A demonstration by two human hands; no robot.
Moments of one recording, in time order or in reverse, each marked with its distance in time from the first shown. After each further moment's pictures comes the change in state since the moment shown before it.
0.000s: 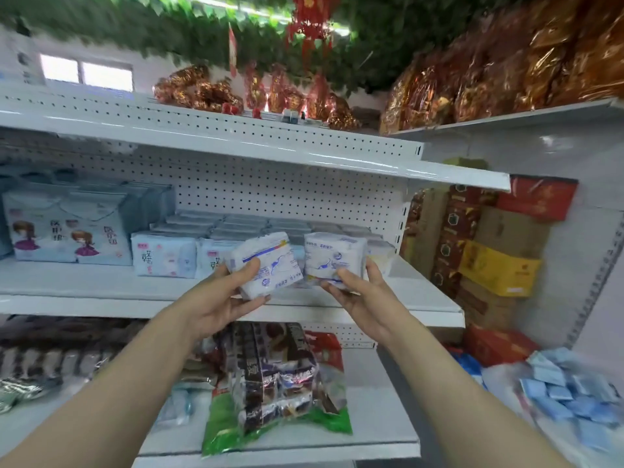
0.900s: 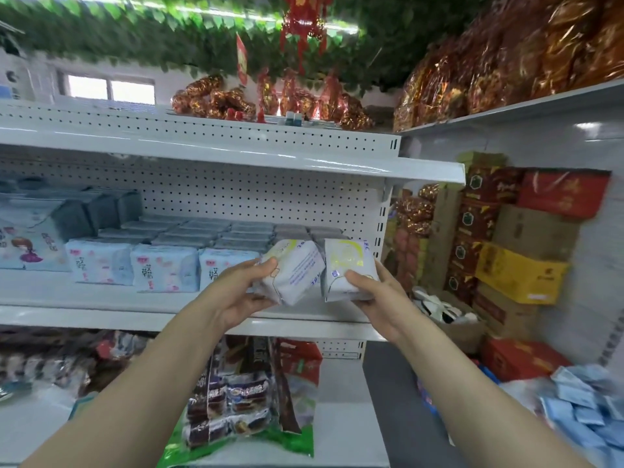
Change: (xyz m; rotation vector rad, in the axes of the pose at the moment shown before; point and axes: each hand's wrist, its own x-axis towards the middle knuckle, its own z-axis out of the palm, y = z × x) left_hand 0.074 -0.057 0.140 0.084 0.080 0.042; right_hand 0.034 -0.083 -0.140 -0.206 0.034 -0.007
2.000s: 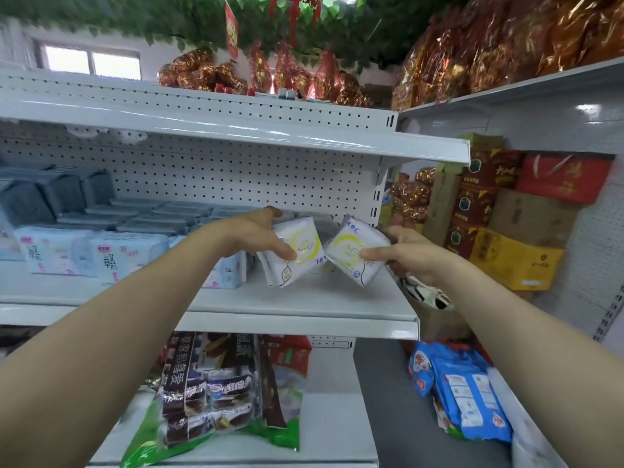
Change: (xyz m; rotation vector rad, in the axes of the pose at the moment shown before) left_hand 0.071 0.054 0.052 1.197 -0.094 0.108; right_hand 0.057 -0.074 -0.057 -0.750 -0.037 0.057
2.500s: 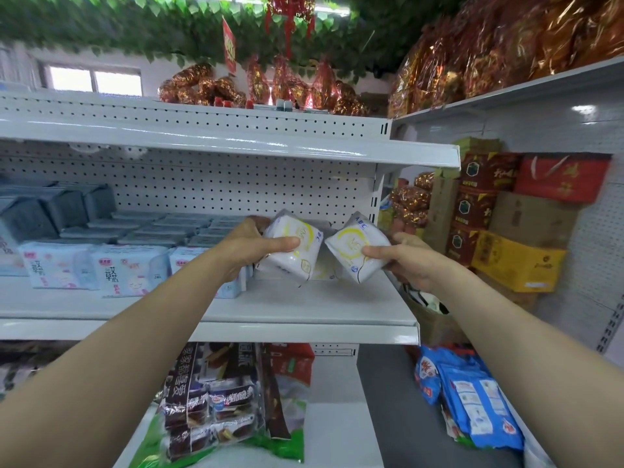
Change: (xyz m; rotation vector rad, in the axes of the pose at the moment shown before) left_hand -0.004 -0.011 0.018 -0.490 0.185 0.048; right_hand -0.006 0.002 0.002 0.254 0.059 0.017
